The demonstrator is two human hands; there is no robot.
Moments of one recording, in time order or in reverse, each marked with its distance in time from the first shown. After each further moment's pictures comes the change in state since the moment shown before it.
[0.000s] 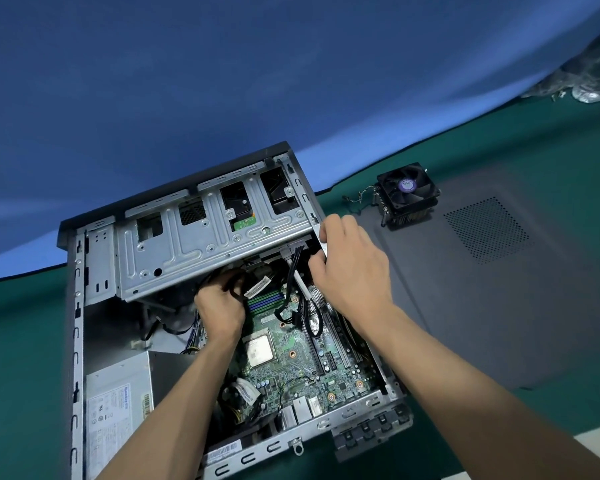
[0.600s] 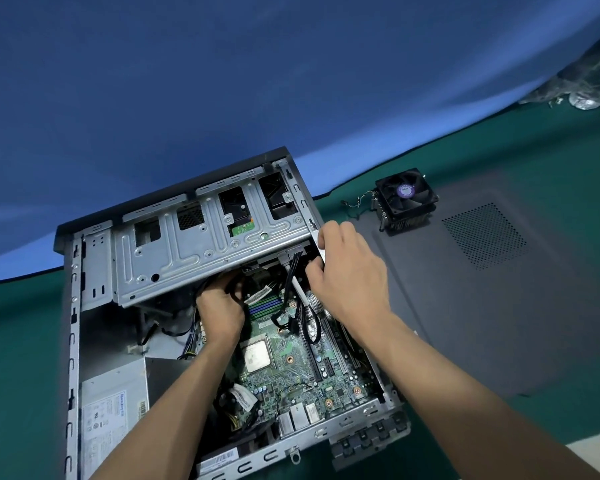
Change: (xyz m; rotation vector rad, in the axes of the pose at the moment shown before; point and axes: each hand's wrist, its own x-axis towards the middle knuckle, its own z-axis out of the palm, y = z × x) left_hand 0.001 0.004 0.000 0.119 -0.040 0.099; right_hand 0.000 0.000 0.001 -0.014 -0.005 0.002
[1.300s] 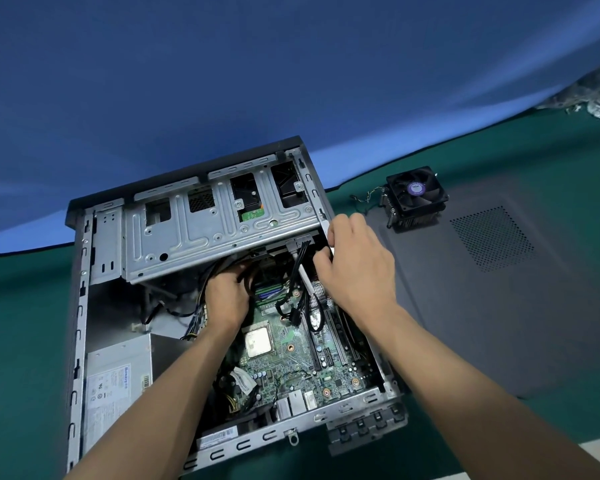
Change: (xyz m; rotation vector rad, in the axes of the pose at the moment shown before) left_hand 0.002 -0.010 0.001 0.106 -0.167 0.042; right_hand -0.001 0.001 0.001 -0.001 0.022 -0.006
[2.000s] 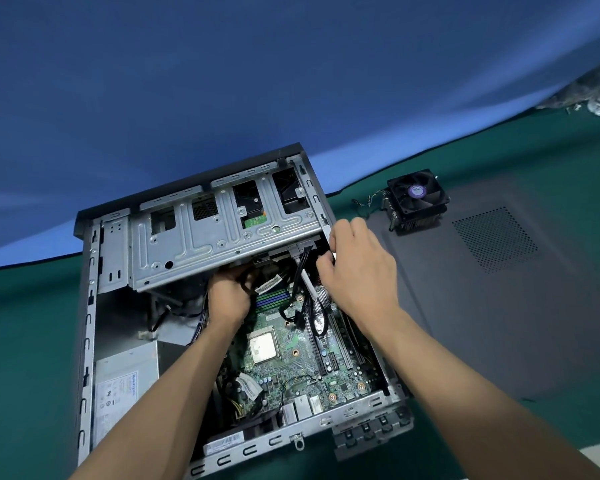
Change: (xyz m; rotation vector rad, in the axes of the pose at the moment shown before) left_hand 0.009 0.004 -0.008 -0.097 -0.038 -0.016; right_hand 0.000 0.000 0.001 -0.020 0.005 0.001
